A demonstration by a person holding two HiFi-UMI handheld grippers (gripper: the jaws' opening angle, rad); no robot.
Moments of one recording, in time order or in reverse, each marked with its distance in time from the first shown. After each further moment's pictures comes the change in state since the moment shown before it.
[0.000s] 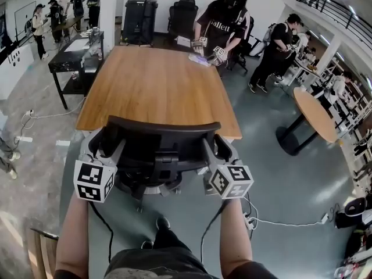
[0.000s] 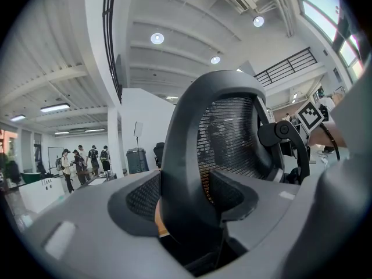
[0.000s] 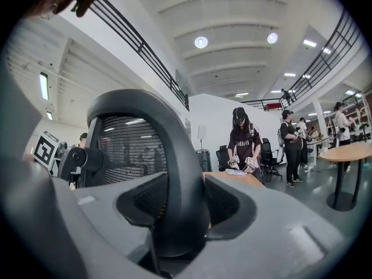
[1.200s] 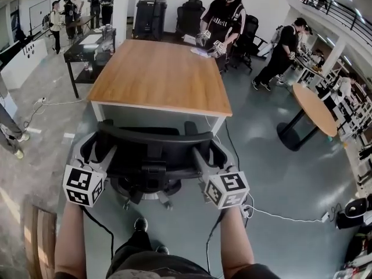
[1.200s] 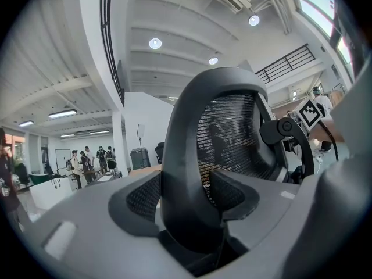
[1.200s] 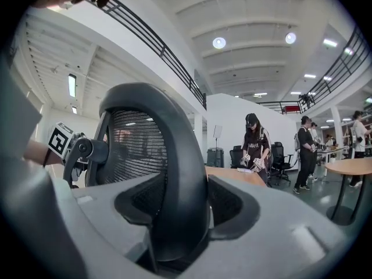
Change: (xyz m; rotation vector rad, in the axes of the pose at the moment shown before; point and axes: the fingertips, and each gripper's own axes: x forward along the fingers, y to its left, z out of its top) left arm -0.182 -0.102 -0.008 0.014 0.011 0.043; right arm -0.190 0.058 -0.016 -0.112 0.038 0.156
